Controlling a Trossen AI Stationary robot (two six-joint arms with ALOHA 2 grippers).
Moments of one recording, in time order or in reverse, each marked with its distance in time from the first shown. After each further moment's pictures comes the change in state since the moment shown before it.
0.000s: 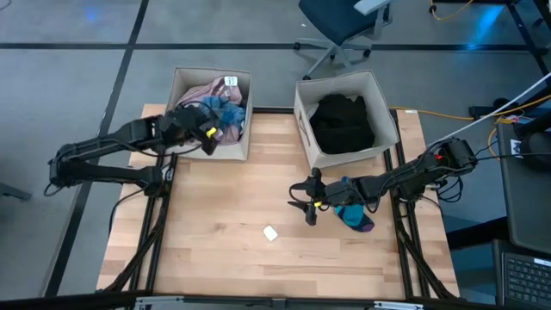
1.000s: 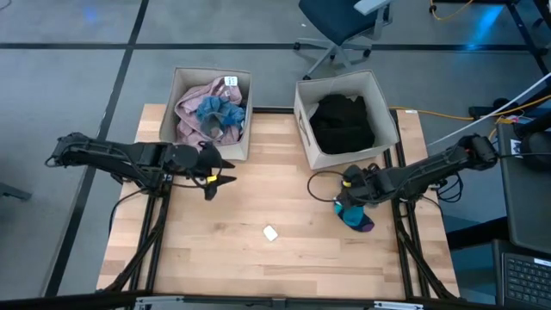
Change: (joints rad) left arm -0.433 -0.014 -0.206 0.354 0.254 -0.090; right arm 0.033 -0.277 0.039 -1.365 0.121 0.835
